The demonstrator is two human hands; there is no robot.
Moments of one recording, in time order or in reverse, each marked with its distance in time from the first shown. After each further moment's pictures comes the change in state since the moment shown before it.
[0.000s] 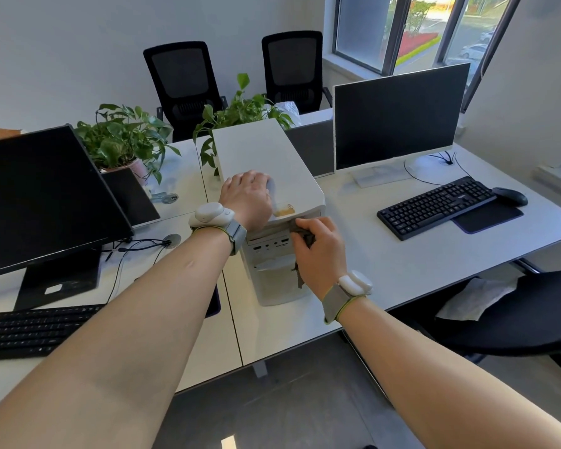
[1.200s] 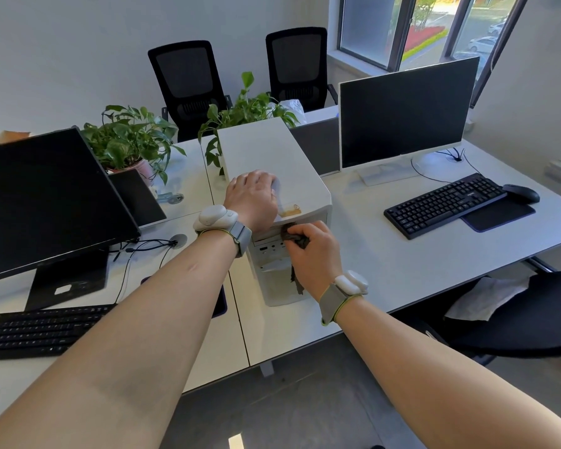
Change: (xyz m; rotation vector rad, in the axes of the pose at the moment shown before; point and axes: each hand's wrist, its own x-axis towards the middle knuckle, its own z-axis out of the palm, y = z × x) left_hand -0.001 -0.002 0.002 -0.042 0.007 -0.003; right_hand -0.002 -0.013 0.016 -0.002 -0.077 0.089
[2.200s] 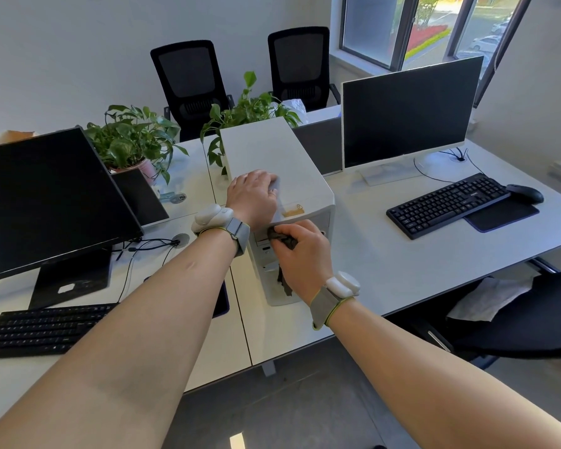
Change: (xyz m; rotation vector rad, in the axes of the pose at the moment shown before) left_hand 0.004 -0.006 -0.003 -0.115 -0.032 -0.041; right_hand -0.007 -0.022 0.012 -0.005 -0.017 -0.027
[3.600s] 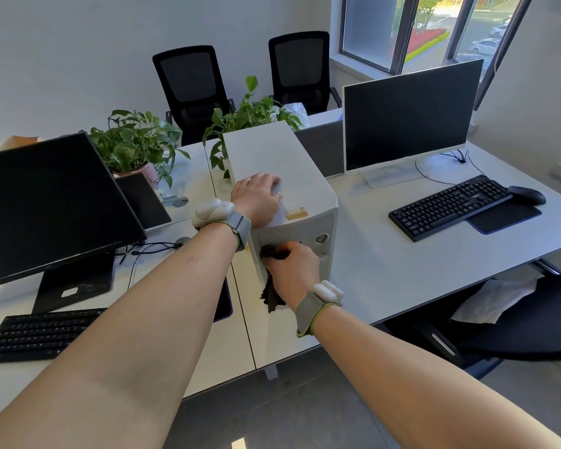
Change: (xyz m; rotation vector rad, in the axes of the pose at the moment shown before) left_hand 0.007 0.003 -0.014 0.006 -0.163 -0.056; right_hand -0.008 -0.005 0.025 0.041 -0.160 0.390
